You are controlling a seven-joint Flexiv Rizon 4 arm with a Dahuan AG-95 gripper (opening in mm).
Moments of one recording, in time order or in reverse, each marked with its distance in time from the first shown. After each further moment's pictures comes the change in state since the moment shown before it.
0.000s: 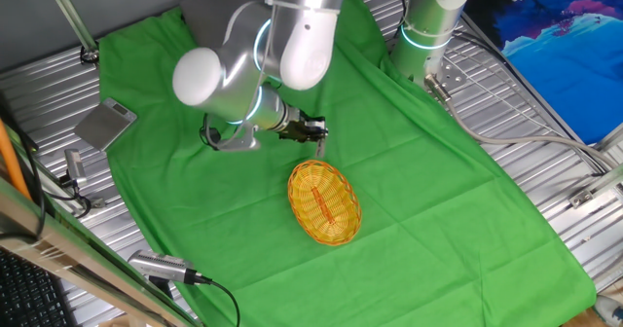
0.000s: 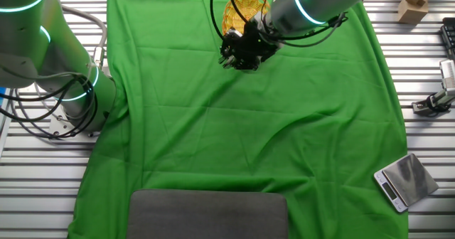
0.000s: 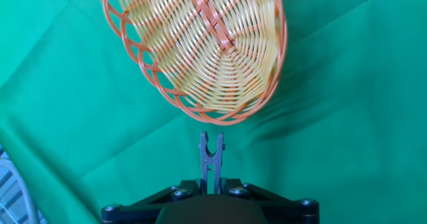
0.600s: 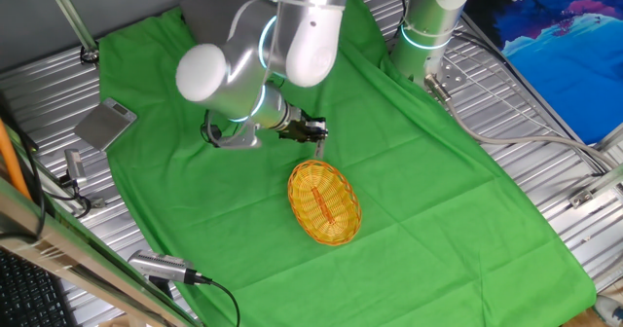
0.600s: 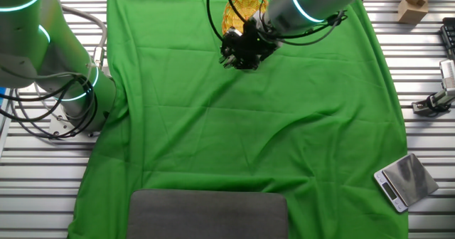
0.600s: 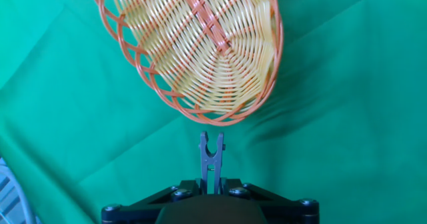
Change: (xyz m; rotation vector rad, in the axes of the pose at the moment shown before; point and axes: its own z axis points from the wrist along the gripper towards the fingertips) arm 0.000 -0.001 0.000 0.043 -0.028 0.015
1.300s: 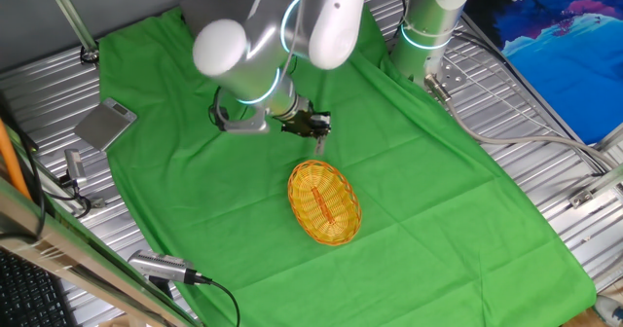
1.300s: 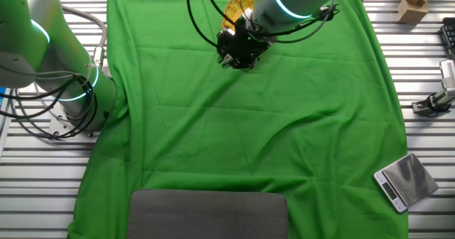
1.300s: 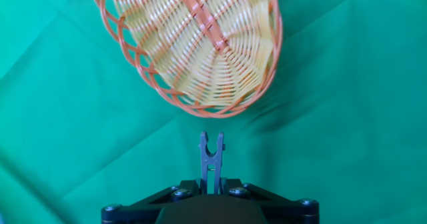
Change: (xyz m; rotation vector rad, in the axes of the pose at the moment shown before) arm 0.006 0.000 -0.008 0.066 -0.089 0.004
